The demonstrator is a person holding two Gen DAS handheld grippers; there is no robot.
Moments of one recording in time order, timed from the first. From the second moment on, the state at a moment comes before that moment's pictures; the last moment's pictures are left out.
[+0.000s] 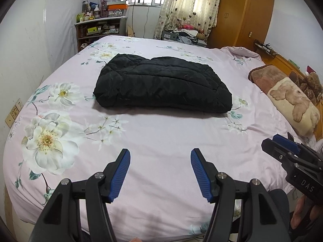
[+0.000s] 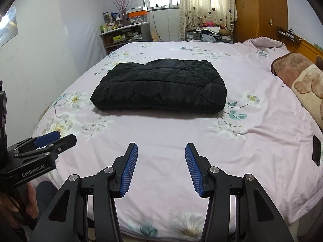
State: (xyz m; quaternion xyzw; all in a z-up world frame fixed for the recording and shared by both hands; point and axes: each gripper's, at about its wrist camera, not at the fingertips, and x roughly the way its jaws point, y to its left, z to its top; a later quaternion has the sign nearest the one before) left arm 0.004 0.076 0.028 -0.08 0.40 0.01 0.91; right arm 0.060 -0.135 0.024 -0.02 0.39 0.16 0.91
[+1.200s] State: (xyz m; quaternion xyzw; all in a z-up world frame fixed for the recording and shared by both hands) left arm 0.005 0.076 0.026 -0.09 0.41 0.01 0.91; right arm 0.058 -0.129 0.020 -0.03 0.39 0.16 0.90
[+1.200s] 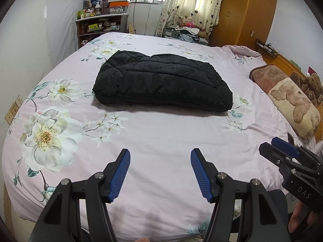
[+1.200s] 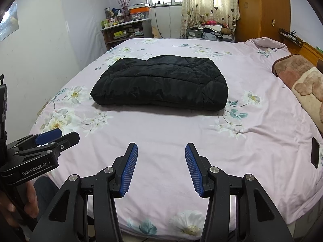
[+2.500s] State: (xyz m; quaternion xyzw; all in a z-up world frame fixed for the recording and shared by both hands) left arm 0.003 0.077 0.027 -0.08 0.41 0.00 0.91; right arm 0.056 -0.129 0.018 -0.03 0.40 0.16 0.90
